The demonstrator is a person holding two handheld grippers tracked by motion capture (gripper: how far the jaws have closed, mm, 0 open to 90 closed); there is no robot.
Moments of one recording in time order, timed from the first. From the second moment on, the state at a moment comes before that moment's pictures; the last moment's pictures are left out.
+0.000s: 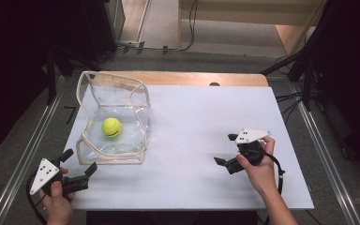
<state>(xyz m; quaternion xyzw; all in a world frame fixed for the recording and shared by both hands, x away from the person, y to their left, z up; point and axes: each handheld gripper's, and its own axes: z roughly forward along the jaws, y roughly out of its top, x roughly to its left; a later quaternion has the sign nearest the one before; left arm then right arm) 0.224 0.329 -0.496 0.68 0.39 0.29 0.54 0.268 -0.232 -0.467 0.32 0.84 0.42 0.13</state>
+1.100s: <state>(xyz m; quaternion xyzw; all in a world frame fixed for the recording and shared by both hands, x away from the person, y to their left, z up) 0.224 0.328 -0.496 0.68 0.39 0.30 0.54 0.236 -0.290 -0.496 0.39 0.79 0.45 0.15</state>
